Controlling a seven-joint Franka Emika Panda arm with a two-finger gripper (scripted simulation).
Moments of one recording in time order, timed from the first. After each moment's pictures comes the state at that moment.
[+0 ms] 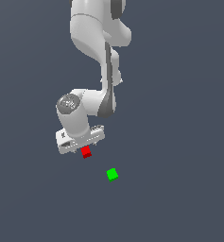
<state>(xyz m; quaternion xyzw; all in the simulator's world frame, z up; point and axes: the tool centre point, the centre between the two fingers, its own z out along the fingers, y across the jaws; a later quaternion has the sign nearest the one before) 0.036 -0.127 0.071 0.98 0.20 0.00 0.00</state>
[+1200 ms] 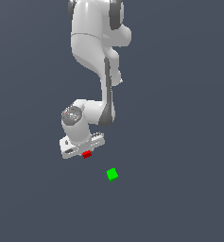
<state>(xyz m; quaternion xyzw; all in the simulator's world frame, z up) 0.038 -0.129 0.020 0.98 0.21 0.00 0.00</state>
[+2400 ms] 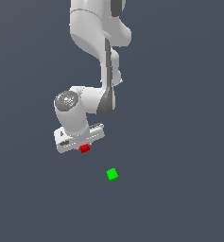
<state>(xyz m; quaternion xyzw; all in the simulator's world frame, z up) 0.037 -0.129 0.084 0.98 0.21 0.00 0.00</state>
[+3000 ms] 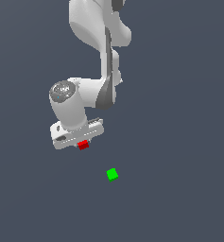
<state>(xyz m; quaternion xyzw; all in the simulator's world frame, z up) 0.038 -0.129 0.118 0.98 0.21 0.00 0.00</state>
